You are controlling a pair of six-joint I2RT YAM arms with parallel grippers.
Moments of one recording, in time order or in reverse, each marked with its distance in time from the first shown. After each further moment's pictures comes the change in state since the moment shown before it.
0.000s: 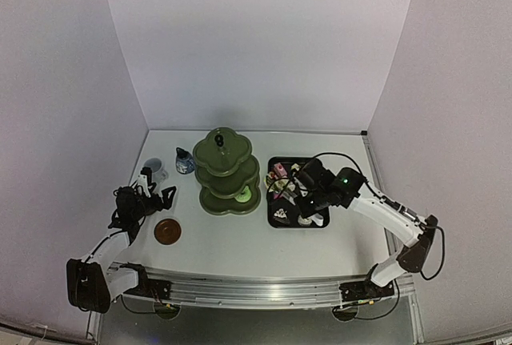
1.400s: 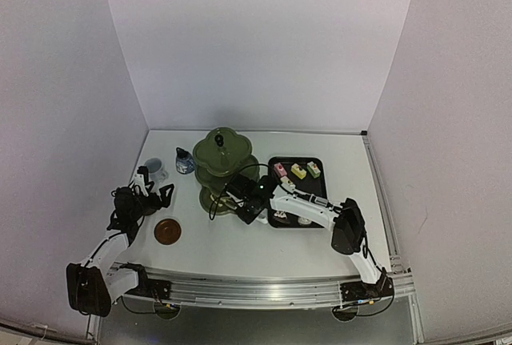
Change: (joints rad) left arm 0.006 -0.038 0.000 0.000 -0.016 -0.051; right arm 0.165 0.704 0.508 0.127 0.071 -0.246
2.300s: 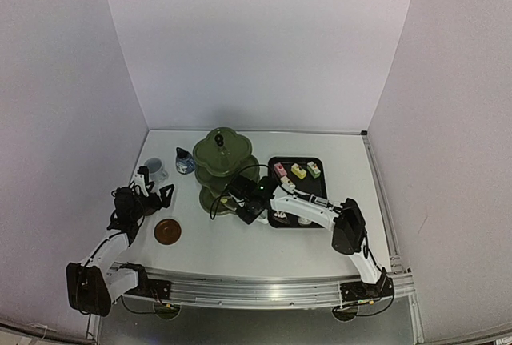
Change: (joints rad) left arm 0.000 0.006 0.000 0.000 0.001 0.008; right arm 0.000 -0.006 -0.021 0.009 0.018 0.041
